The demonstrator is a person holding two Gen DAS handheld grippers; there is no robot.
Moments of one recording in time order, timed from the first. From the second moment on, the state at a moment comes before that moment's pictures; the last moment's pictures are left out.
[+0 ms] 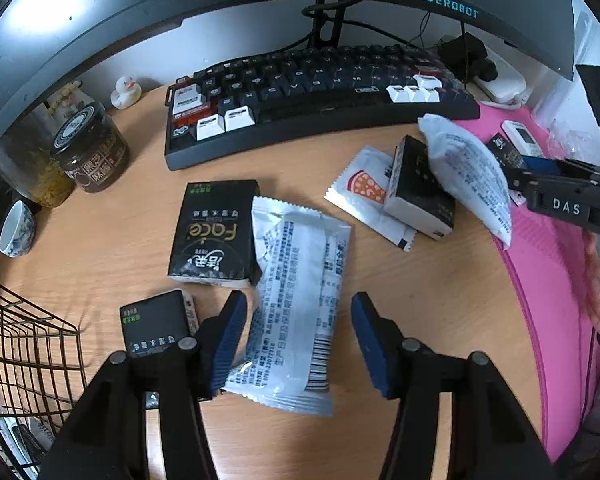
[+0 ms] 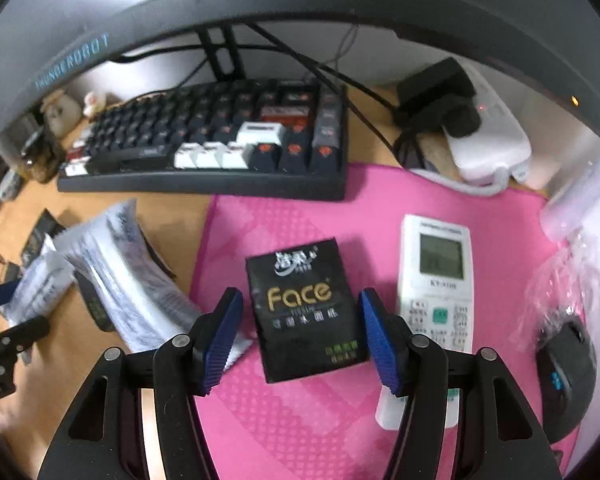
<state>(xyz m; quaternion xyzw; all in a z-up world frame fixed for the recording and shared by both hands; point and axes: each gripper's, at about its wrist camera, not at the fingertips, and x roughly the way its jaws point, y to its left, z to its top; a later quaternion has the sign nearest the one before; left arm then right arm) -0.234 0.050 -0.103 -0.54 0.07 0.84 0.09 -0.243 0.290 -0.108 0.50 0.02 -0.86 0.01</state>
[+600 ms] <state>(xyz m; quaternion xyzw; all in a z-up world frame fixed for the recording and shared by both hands) -0.148 0.059 -0.101 -0.56 0.07 0.82 0.10 -0.113 0.256 -0.077 0.51 -0.02 -0.86 0.03</state>
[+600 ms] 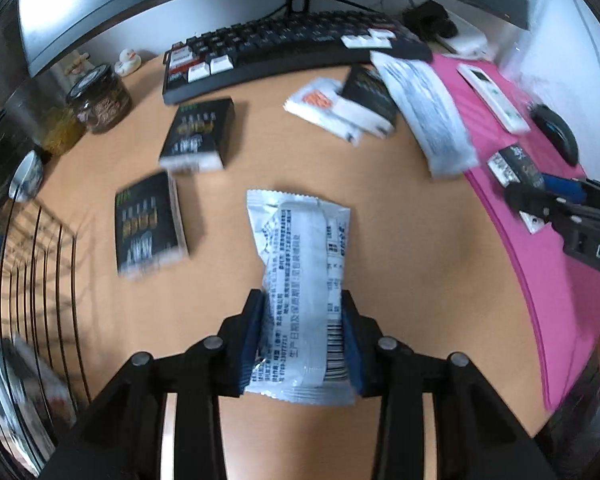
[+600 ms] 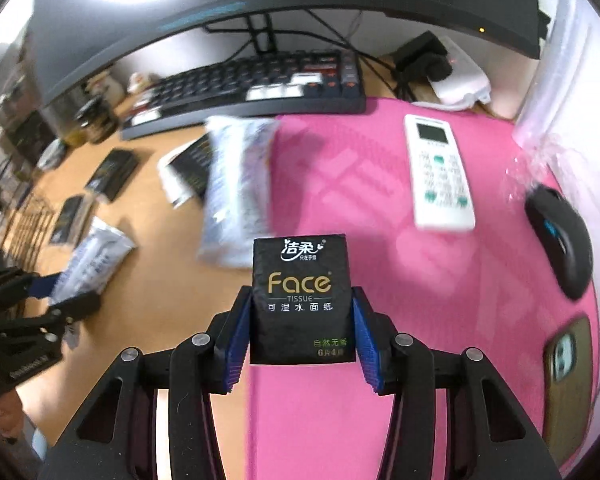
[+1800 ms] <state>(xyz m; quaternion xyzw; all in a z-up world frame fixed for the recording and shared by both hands) -0.071 0.005 0.017 -0.43 0.04 0.90 0.06 -0.050 0.155 -0.010 0.45 0.00 -0.88 0.12</state>
